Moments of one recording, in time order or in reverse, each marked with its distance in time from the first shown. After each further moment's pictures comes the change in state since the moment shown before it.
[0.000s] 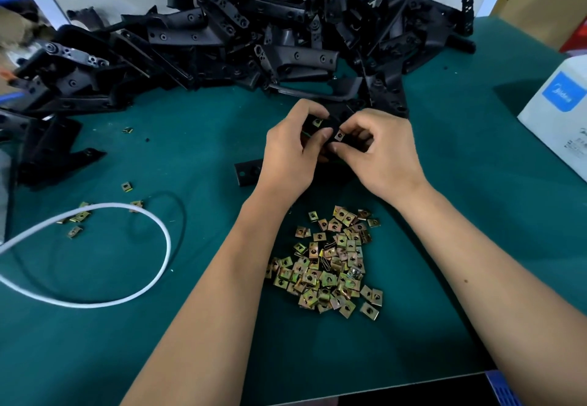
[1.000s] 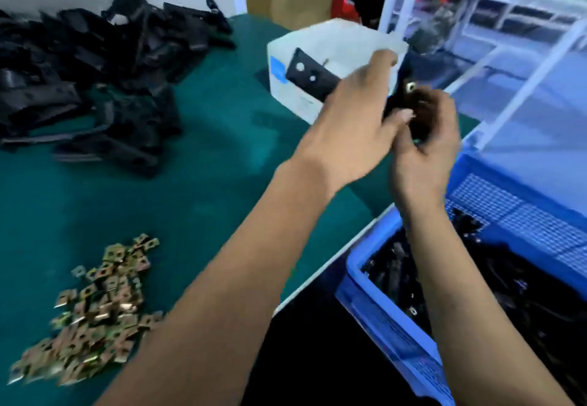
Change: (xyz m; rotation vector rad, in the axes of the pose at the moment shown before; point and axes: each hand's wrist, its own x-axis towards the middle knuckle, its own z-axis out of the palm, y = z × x) left_hand -0.045 0.231 0.241 -0.038 -0.617 0.538; right_hand -0.164 0.069 -0.244 -0.101 0.957 0.275
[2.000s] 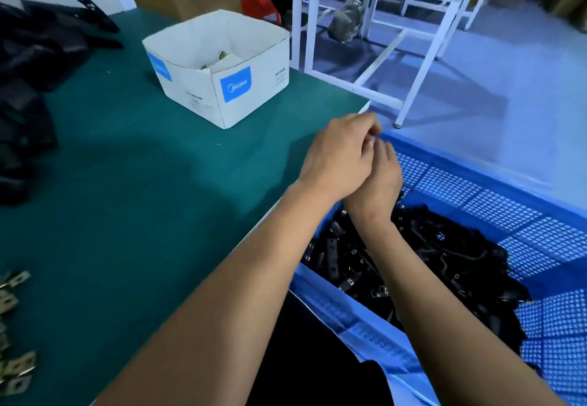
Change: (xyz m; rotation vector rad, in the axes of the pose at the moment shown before) left_hand 0.008 0.051 0.154 -0.131 -0.115 0.070; right_hand -0.021 0.078 -0.107 -0.719 0.066 0.129
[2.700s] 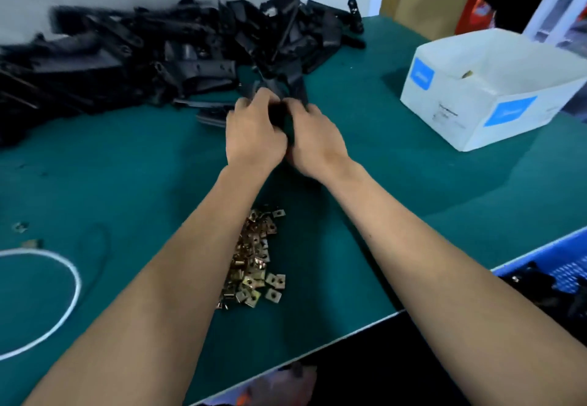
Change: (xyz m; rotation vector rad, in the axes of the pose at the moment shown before) left_hand -0.177 -0.159 -0.310 0.576 0.543 -0.799; right_hand -0.112 -0.333 0.150 0.206 -0.910 -0.707
